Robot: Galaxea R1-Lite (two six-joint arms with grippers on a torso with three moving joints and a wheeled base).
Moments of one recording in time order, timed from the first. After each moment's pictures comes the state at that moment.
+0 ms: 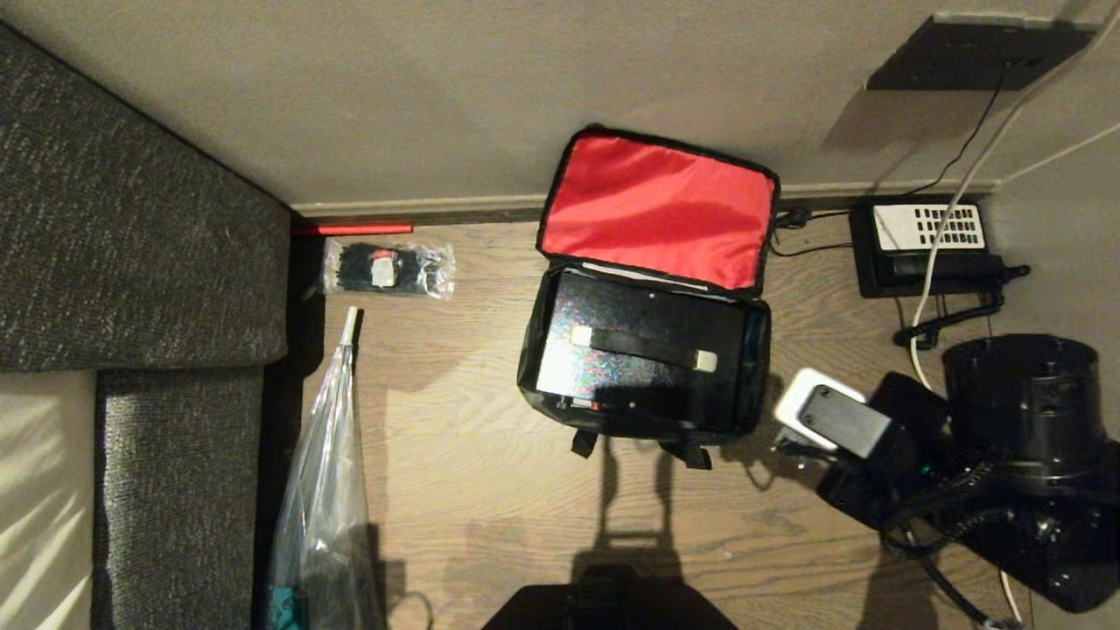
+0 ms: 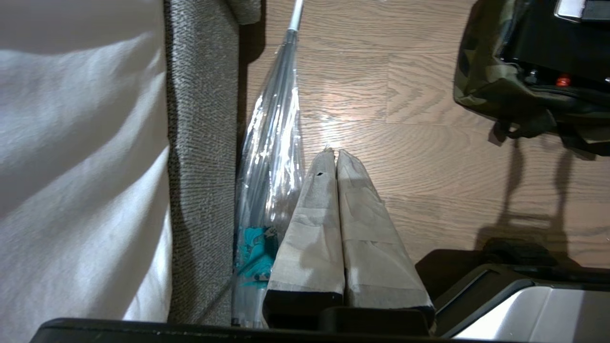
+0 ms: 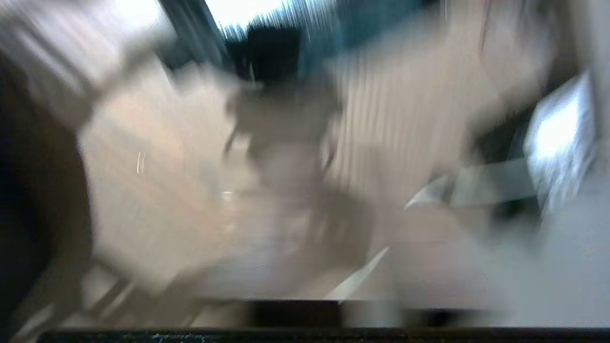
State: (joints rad) left arm 0.00 0.00 0.00 0.00 0.01 -0.01; right arm 0.64 1.47 -0.54 -0.51 -0.49 -0.74
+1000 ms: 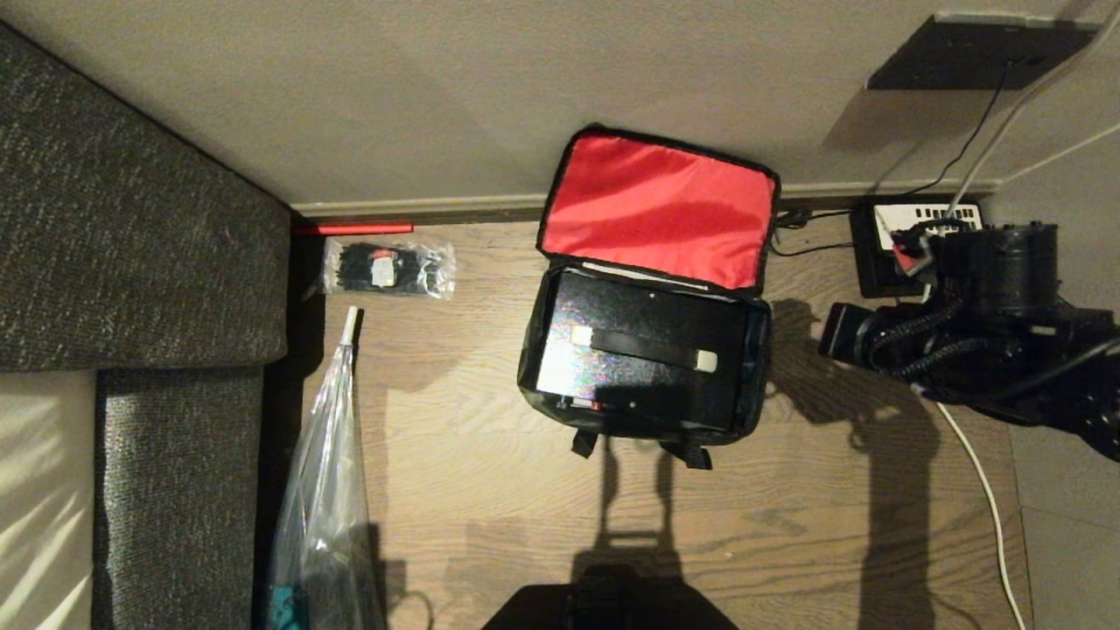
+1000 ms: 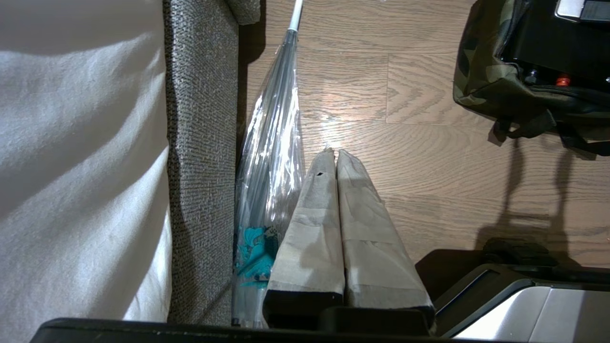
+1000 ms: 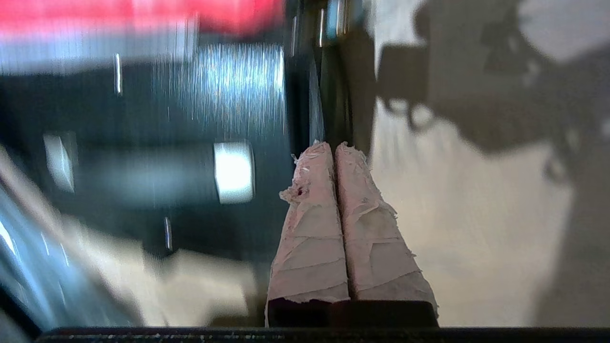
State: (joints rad) left arm 0.00 0.00 0.00 0.00 0.01 -0.01; right arm 0.25 1.68 -0.87 -0.46 -0.09 0.39
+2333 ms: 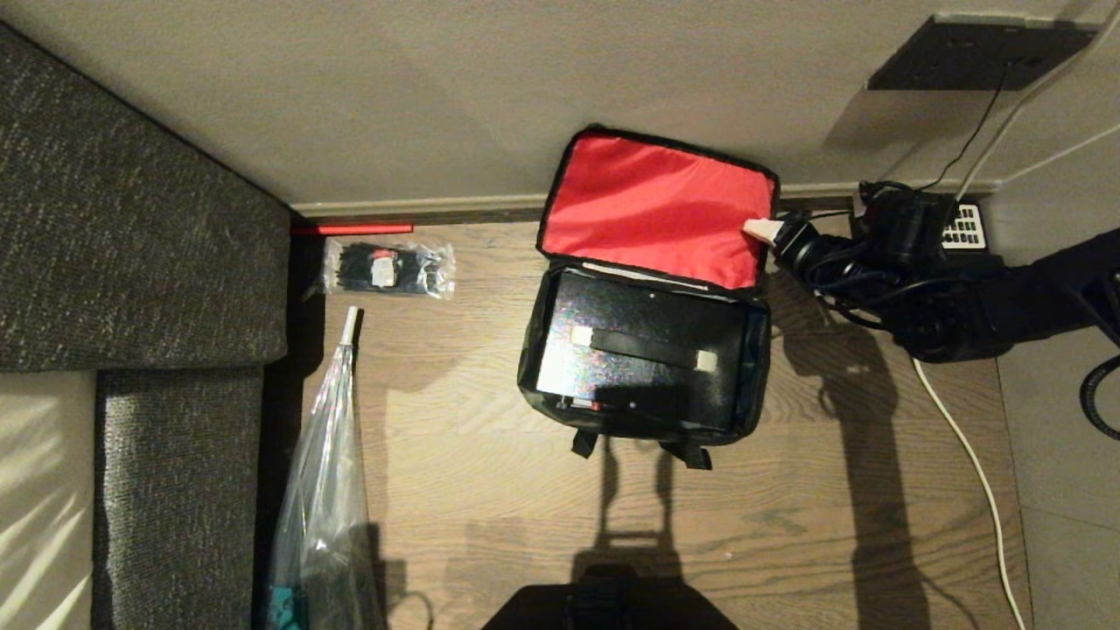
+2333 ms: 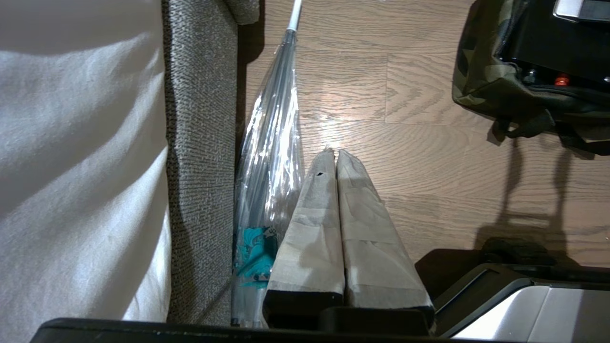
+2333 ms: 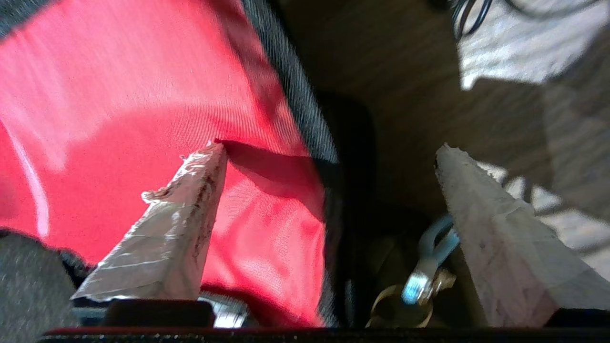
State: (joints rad) left arm 0.00 0.00 0.00 0.00 0.01 -0.01; right arm 0.09 2.17 -1.40 -0.76 0.21 0.69
